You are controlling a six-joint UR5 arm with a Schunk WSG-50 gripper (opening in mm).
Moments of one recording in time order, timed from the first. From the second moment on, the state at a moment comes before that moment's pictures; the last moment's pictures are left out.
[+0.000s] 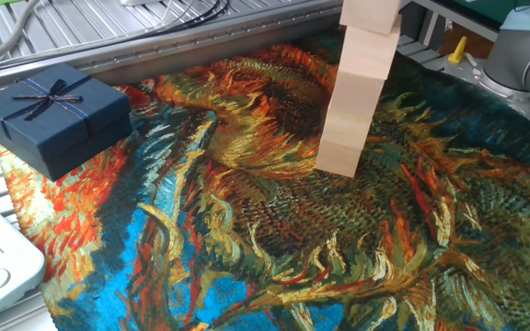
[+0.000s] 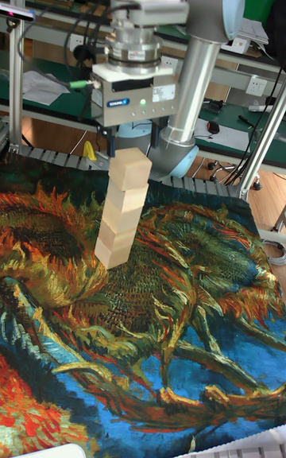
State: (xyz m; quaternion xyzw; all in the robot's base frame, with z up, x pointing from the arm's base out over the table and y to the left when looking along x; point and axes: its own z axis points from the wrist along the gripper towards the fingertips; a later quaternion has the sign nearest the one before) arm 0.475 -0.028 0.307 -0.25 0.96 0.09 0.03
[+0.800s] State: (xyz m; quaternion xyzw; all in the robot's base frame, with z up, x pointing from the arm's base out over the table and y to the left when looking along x) arm 0.513 -0.123 0.305 -0.17 0.98 0.00 0.06
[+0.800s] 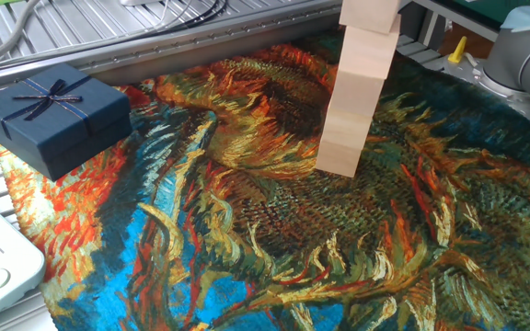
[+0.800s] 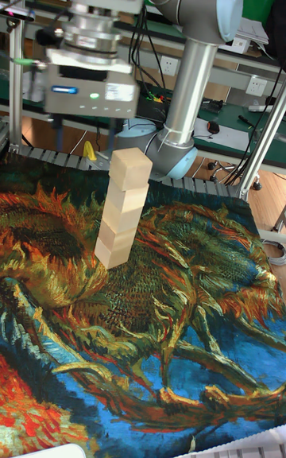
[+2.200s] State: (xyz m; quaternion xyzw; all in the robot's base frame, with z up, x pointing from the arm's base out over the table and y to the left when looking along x) arm 0.539 -0.126 0.218 -0.23 0.97 0.05 0.01
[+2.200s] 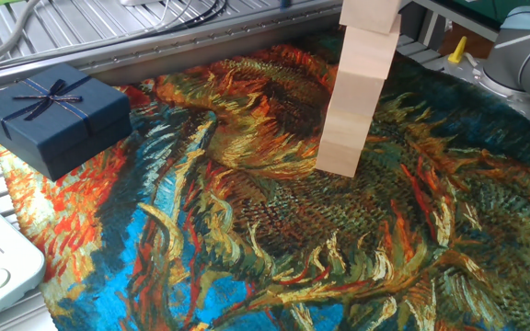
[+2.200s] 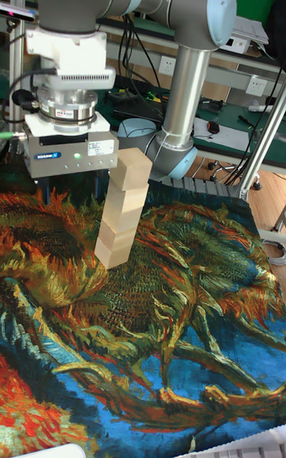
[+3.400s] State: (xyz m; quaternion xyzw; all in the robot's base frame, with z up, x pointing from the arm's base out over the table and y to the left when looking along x) arm 0.495 -0.096 0.243 -0.29 0.95 0.09 -0.02
